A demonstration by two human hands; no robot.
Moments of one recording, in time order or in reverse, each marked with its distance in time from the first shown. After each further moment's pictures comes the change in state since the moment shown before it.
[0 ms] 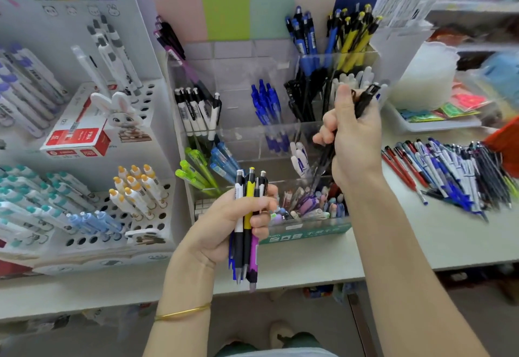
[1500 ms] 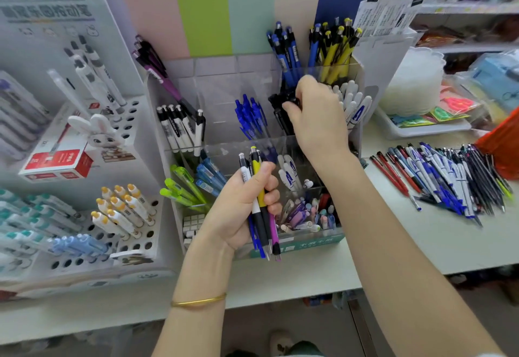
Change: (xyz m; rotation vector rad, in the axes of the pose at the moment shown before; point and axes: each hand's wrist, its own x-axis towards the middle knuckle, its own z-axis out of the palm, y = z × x) left_hand 0.039 0.014 0.045 -0.005 0.146 0.225; right_hand 0.048 -0.003 0.017 -1.227 -0.094 -0.477
